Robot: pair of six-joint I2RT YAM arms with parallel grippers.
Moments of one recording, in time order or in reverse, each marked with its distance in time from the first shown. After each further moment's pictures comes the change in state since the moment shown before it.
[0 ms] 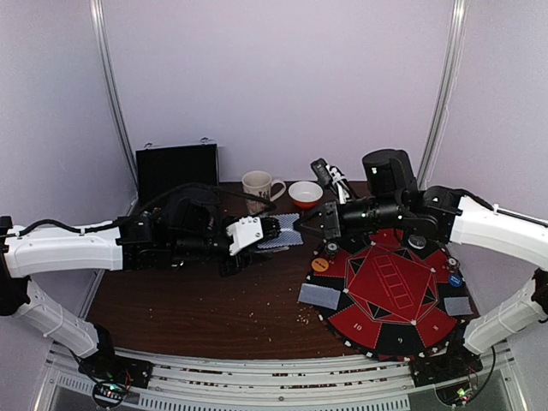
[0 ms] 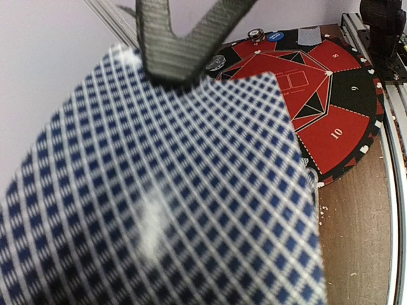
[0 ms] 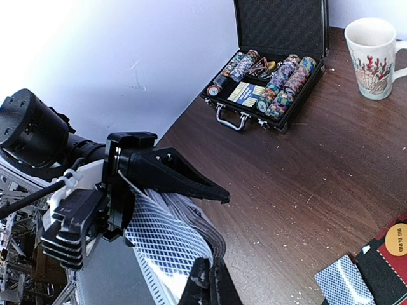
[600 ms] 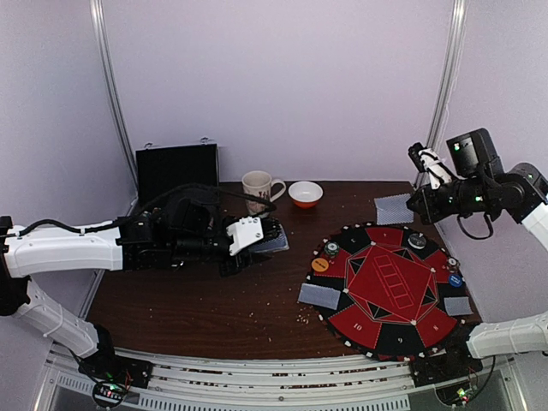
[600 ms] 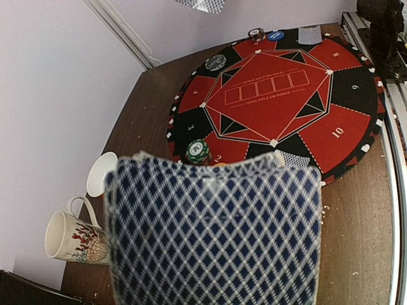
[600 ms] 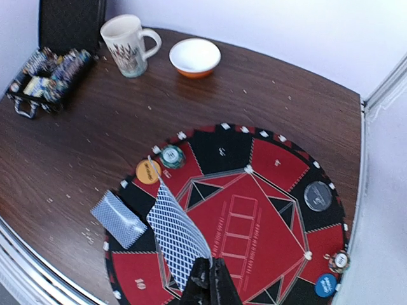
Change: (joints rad) left arm 0.000 0.000 0.000 0.002 -0.005 0.000; right arm -0.327 -0.298 0.161 -0.731 0.480 -0.415
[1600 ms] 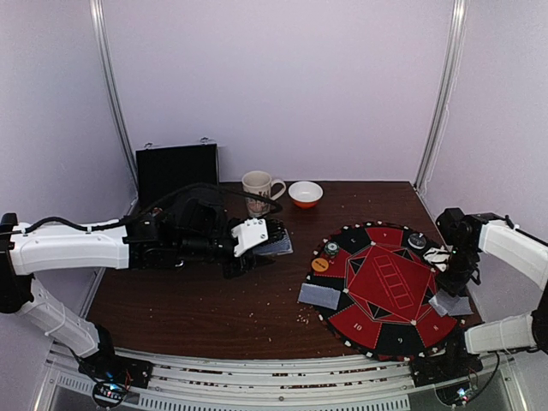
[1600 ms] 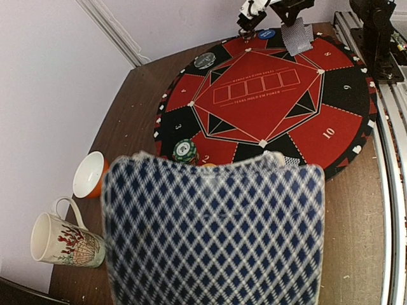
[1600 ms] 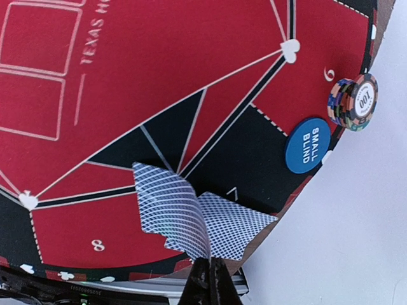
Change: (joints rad) left arm 0.000 0.039 0.021 -0.013 0.034 -0.023; right arm -0.491 0.126 -0.570 -0.073 0.170 -0.564
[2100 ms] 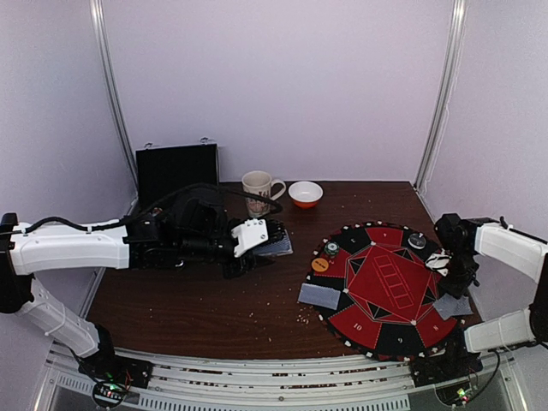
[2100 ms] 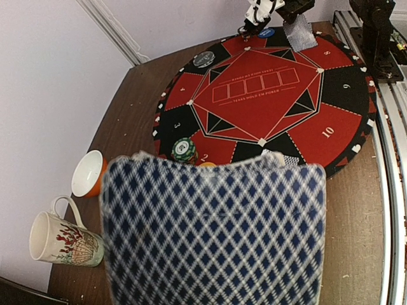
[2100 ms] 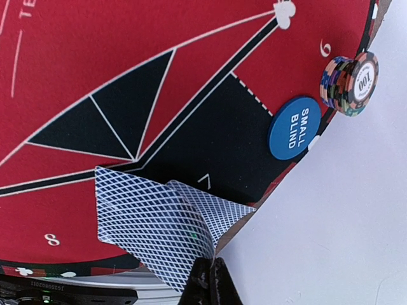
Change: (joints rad) left arm 0.000 0.001 0.001 -0.006 0.002 -0.003; right arm -0.020 0.046 -0.041 0.058 0.136 -0.072
